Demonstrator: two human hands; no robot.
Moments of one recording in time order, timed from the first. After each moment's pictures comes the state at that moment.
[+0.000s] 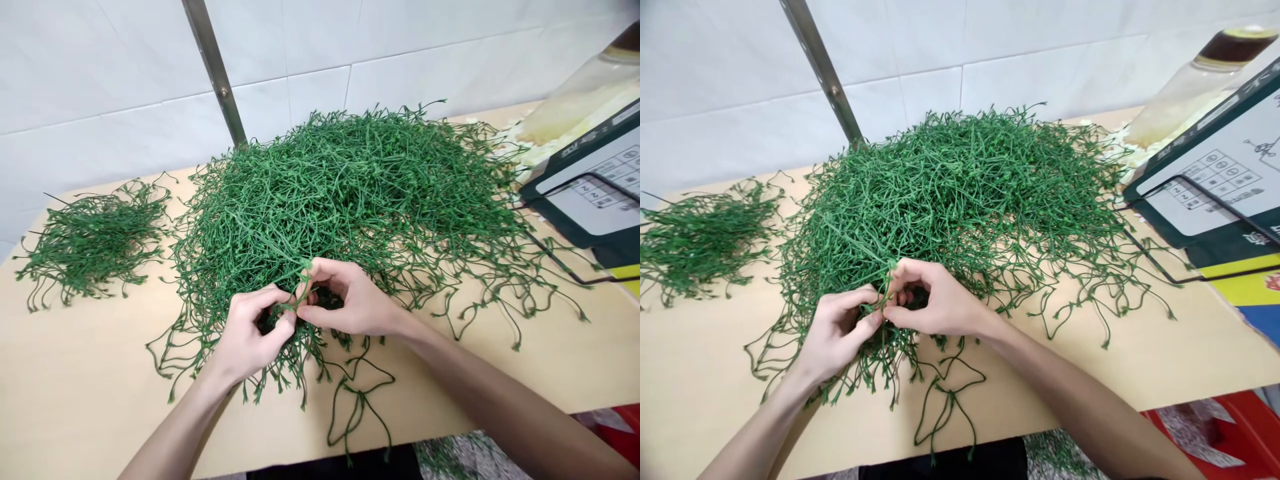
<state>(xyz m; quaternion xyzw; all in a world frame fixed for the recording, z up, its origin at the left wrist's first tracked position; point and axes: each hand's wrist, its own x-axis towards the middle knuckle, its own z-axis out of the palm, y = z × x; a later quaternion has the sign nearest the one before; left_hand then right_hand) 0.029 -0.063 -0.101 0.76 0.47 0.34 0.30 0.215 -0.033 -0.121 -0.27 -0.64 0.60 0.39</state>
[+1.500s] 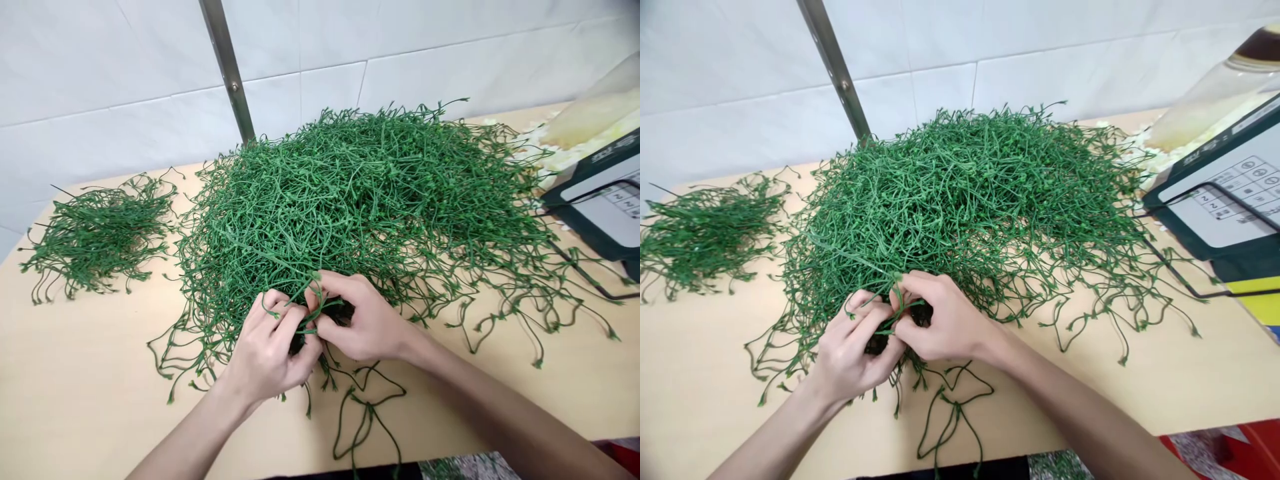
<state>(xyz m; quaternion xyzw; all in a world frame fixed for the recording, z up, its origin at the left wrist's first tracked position) 0.041 -0.076 -0.119 0.85 0.38 0.36 -0.03 0.212 -0.039 -0.112 -0.31 -0.76 0.42 0.38</state>
